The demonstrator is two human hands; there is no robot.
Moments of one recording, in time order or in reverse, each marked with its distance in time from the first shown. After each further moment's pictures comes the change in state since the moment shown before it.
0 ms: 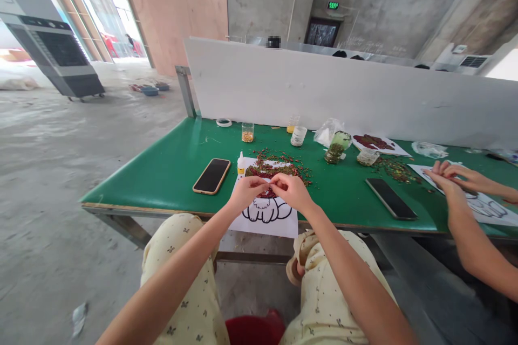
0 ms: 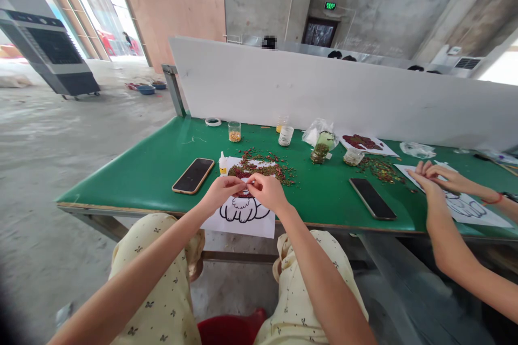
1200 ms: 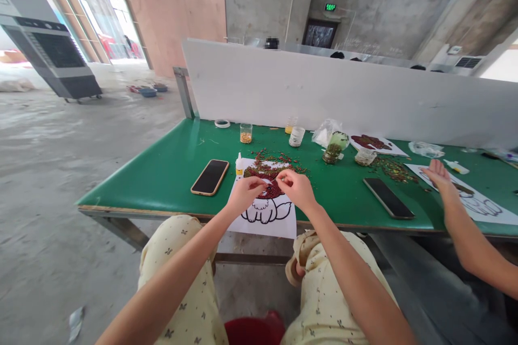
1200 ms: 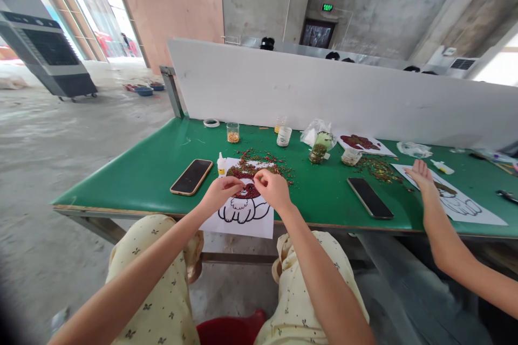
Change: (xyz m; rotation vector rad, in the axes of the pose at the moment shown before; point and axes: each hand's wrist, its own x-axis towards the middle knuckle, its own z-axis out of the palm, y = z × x) left_hand 0.001 -0.004 -0.001 0.197 0.048 0.071; right_hand -0.001 0.011 -0.006 -0.103 0.167 0.051
